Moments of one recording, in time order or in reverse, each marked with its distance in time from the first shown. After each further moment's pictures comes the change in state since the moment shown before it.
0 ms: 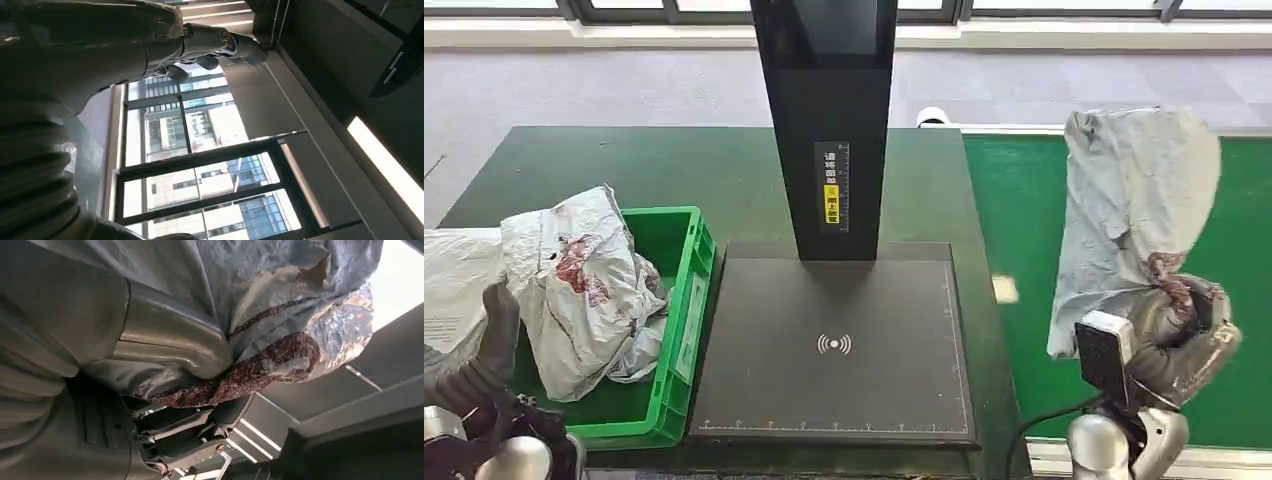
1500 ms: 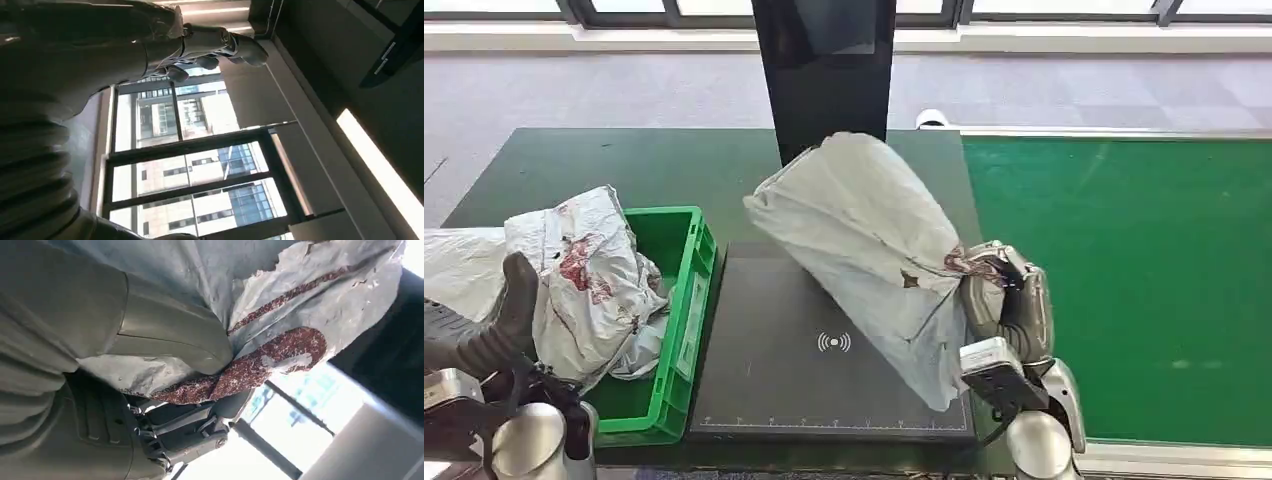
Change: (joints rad) left arm -0.104 0.027 -0.036 0.079 0.002 -0.036 0.016; right arm -0.015 0.034 0.347 -0.069 -0.133 0.652 -0.099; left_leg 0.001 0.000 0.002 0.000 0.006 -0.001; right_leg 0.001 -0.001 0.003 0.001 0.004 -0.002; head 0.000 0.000
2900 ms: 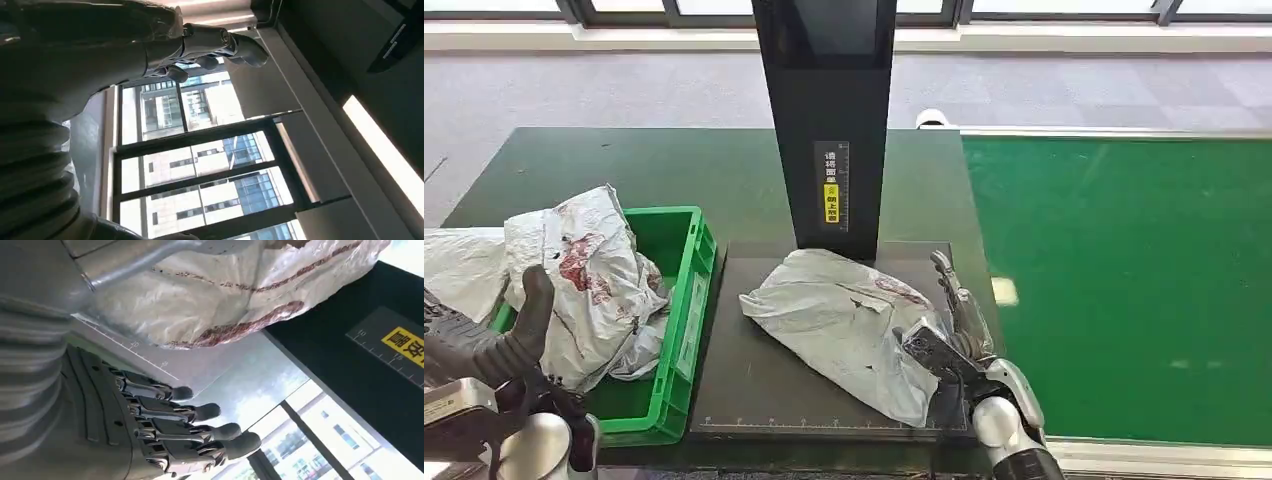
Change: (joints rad) left arm 0.047 0.006 -0.012 0.008 0.009 0.003 -0.022; right arm -0.137 -0.064 0.033 0.522 0.048 -0.008 0.085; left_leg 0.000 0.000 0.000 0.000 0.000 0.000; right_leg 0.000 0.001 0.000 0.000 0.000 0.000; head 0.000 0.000
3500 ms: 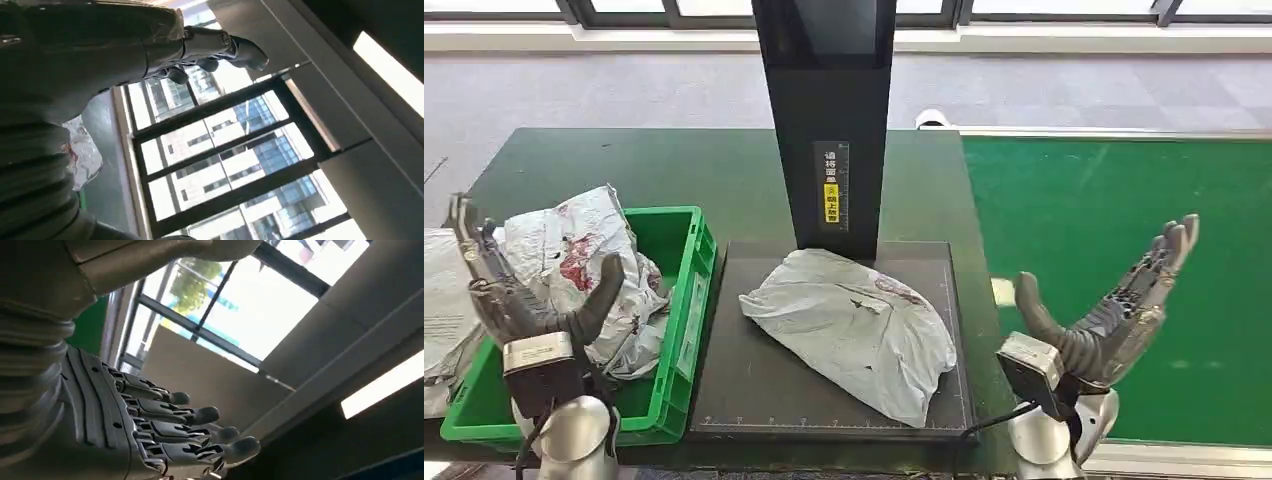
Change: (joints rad) left arm -0.045 0.016 -0.093 0.103 -0.203 -0.051 0.115; right arm 0.119 0.120 -0.165 -0.491 0.026 -0.664 -0.192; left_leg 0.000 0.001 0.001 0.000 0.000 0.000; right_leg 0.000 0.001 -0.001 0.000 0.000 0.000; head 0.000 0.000
